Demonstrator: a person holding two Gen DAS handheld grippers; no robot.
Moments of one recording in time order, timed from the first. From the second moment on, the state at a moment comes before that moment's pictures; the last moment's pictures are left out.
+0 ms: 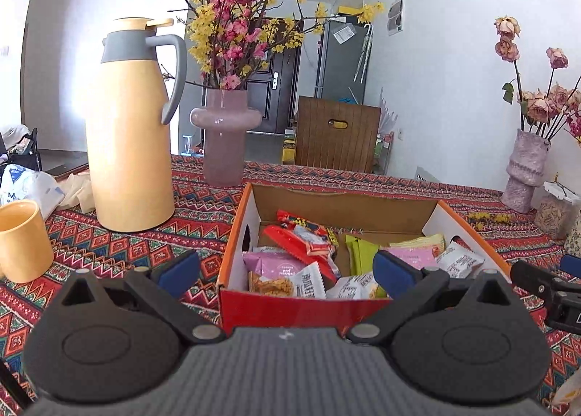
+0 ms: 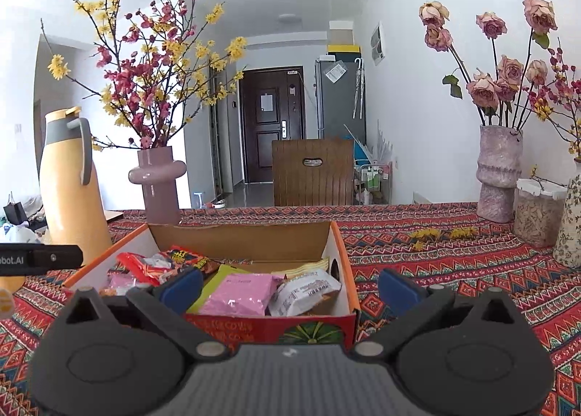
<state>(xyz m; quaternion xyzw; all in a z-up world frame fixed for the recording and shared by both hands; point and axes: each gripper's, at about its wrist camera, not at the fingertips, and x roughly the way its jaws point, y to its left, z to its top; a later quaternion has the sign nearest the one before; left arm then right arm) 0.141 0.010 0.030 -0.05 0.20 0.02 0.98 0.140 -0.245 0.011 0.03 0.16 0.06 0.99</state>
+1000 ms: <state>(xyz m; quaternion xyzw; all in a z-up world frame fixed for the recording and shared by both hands) 0.133 0.029 -0.031 -0.06 0.26 0.03 0.96 0.113 -0.253 -0.041 0.03 0.24 0.05 0.97</state>
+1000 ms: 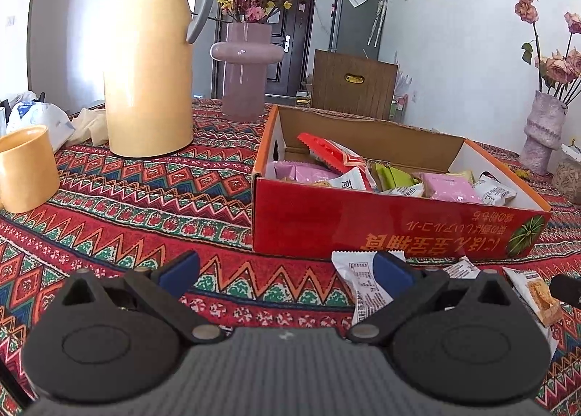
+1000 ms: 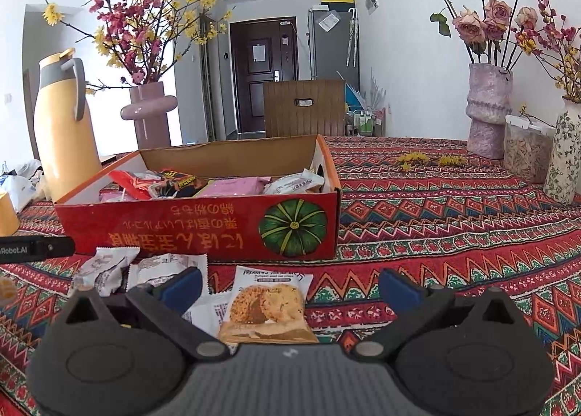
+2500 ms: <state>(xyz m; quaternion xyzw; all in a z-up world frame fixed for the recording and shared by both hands) 0.132 0.032 -0.031 -0.08 0.26 0.03 0.96 0.151 -0.252 -0.057 0.05 0.31 0.08 0.95</state>
